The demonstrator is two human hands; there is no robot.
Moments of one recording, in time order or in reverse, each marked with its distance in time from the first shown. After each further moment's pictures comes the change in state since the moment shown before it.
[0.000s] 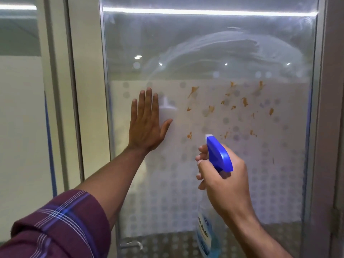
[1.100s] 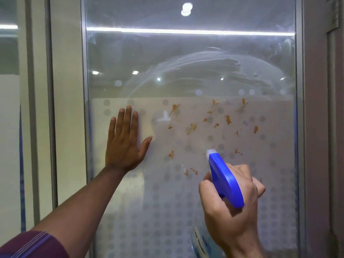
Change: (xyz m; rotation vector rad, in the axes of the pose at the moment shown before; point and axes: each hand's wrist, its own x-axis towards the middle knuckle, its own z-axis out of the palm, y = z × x) left_hand -0.002 0.000 0.008 0.042 0.077 -0.014; right_hand 0.026 0.003 -0.049 -0.411 0.180 -0.253
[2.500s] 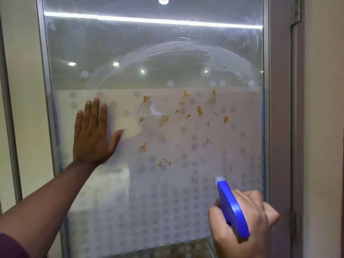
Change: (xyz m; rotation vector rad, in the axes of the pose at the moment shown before) left_hand -0.001 0.000 0.002 -0.026 0.016 0.021; right_hand -0.036 0.074 -0.061 -0.304 0.143 0.006
